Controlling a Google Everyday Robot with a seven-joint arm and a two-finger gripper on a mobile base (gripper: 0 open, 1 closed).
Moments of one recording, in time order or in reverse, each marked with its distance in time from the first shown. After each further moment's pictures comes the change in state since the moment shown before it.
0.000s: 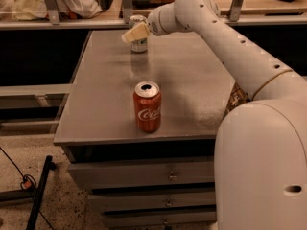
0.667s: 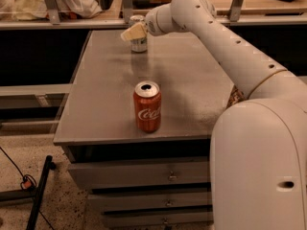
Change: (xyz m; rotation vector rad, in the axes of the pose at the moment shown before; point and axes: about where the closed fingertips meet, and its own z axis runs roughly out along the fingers) arm -0.003 0.005 0.010 -0.007 -0.005 0.003
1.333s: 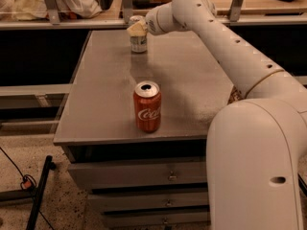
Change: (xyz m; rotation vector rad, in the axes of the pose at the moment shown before) arm 0.002 0.000 0.002 -0.027 0.010 0.035
